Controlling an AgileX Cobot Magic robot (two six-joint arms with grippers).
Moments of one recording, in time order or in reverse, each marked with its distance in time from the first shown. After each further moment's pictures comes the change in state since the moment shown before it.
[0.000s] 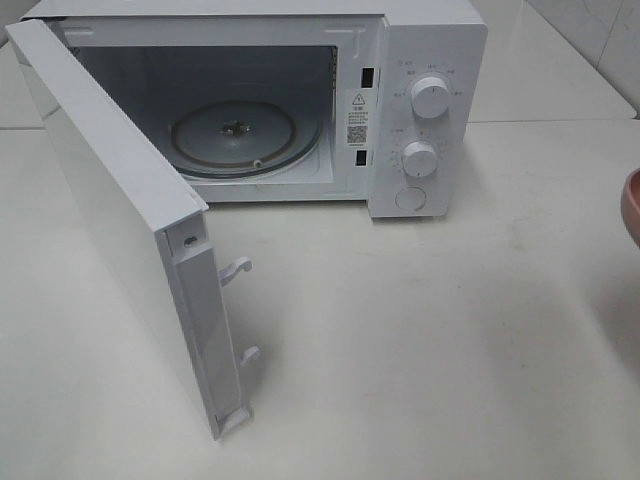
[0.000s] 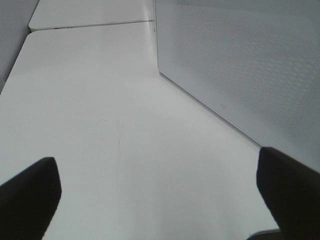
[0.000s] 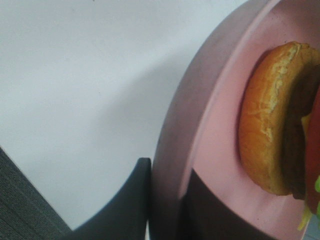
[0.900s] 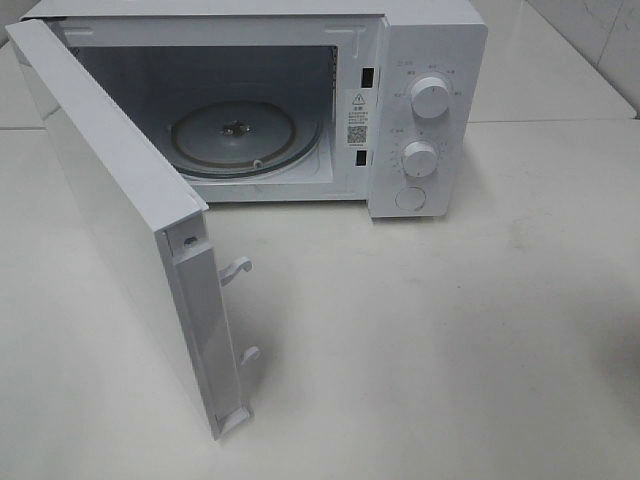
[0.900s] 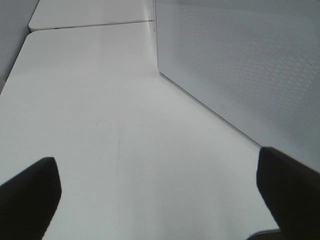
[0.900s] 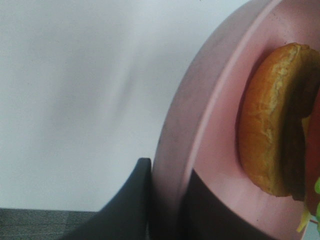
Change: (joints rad) left arm 0.000 0.000 0.000 0.000 0.000 0.000; right arm 0.000 0.389 0.000 -0.227 0.093 0.899
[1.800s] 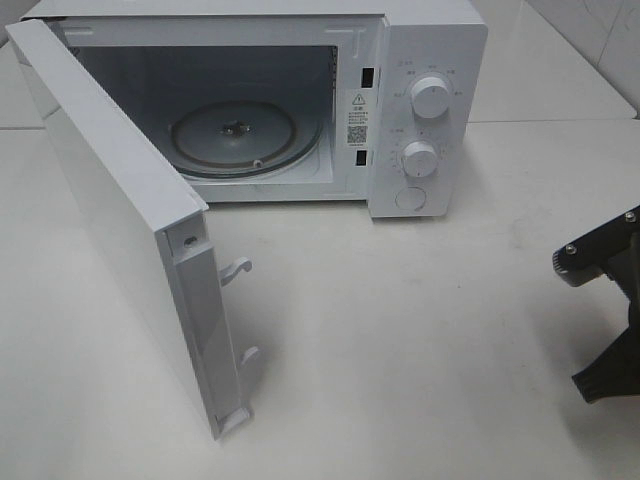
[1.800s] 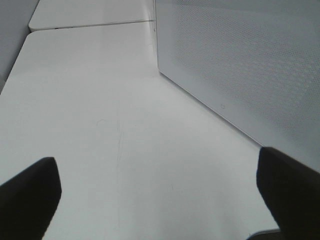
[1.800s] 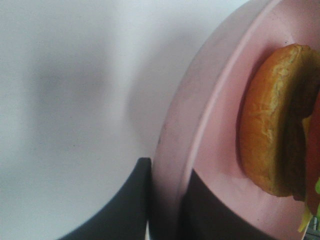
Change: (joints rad) left arm 0.000 0.000 0.000 0.000 0.000 0.000; right arm 0.000 0.488 -0.037 -0.098 -0.186 0.522
